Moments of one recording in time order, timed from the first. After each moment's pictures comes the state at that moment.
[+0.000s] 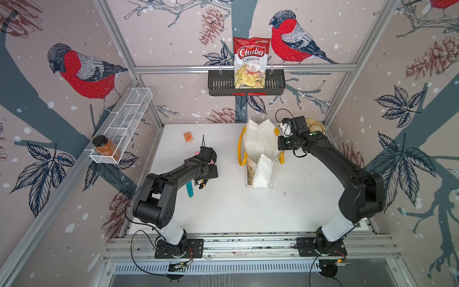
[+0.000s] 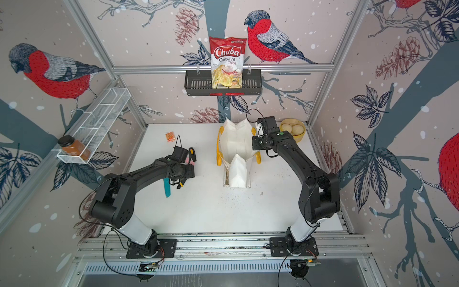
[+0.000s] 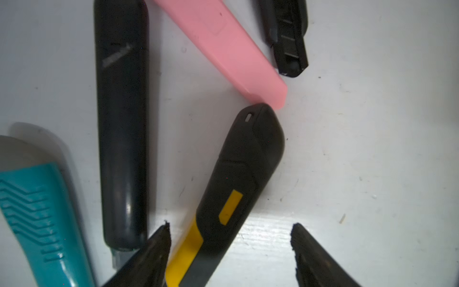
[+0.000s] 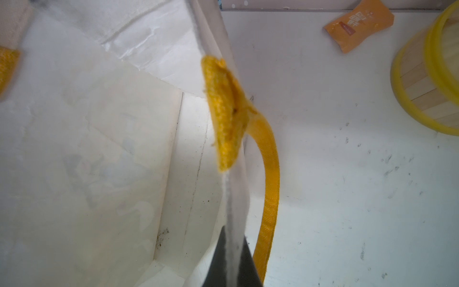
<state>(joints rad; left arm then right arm) -0.33 1.65 0.95 -0.48 -0.07 -0.45 0.35 1.66 1.46 -0.68 -0.11 0.13</state>
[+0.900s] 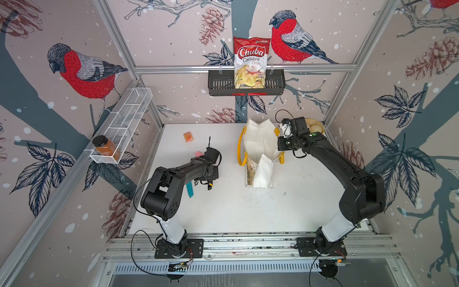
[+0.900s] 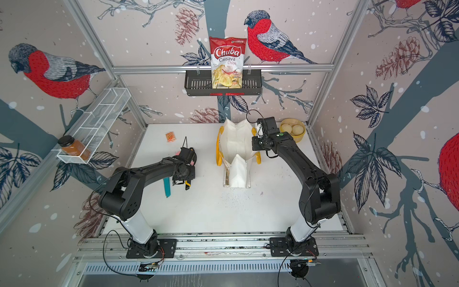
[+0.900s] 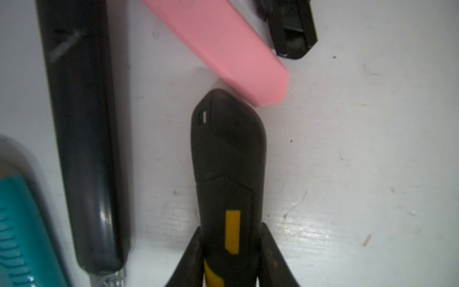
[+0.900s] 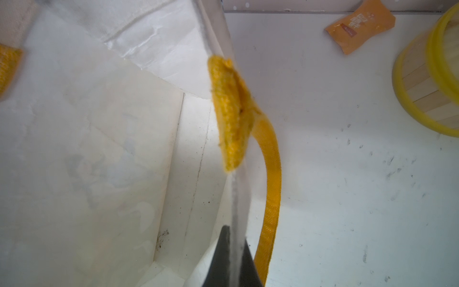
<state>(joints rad) -0.38 1.75 0.99 -0.50 -0.13 -0.44 0.35 1.66 1.43 -0.66 -0.11 0.13</state>
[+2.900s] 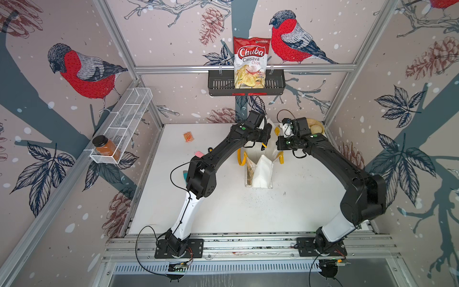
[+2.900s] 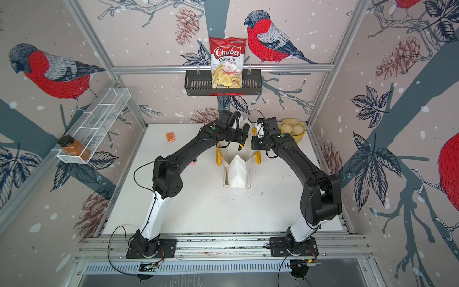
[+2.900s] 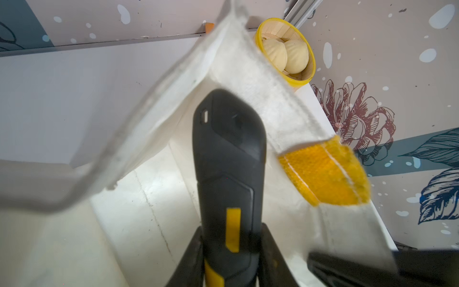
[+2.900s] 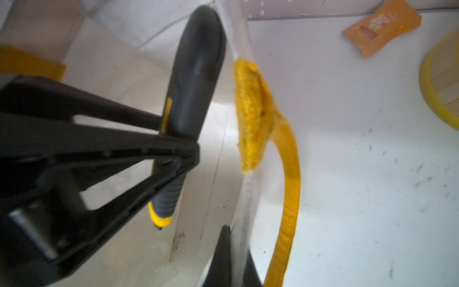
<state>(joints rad) -0.67 2.32 2.29 -0.67 0.21 -0.38 0.34 1.64 1.40 -0.60 -0.19 0.16</state>
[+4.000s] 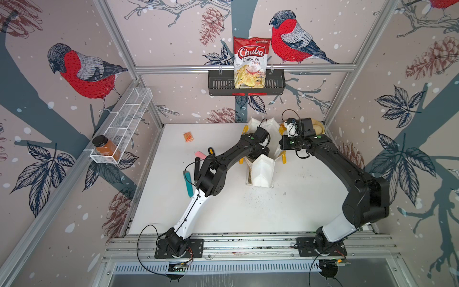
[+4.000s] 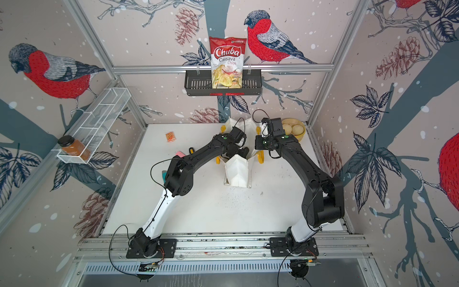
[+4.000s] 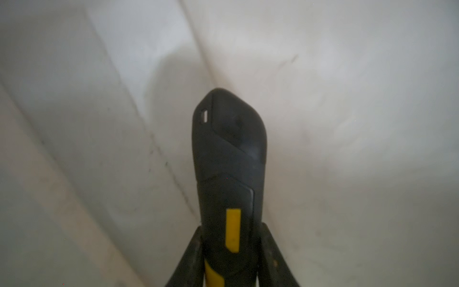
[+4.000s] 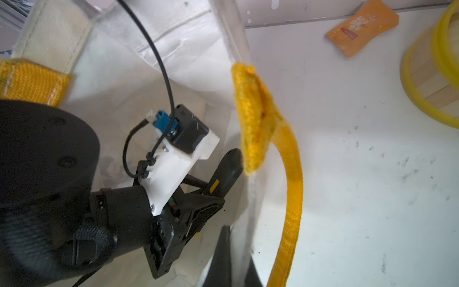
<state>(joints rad) -0.71 2.47 2.23 -0.86 0.18 -0.26 0.28 1.61 1.37 -0.57 -0.21 0.19</state>
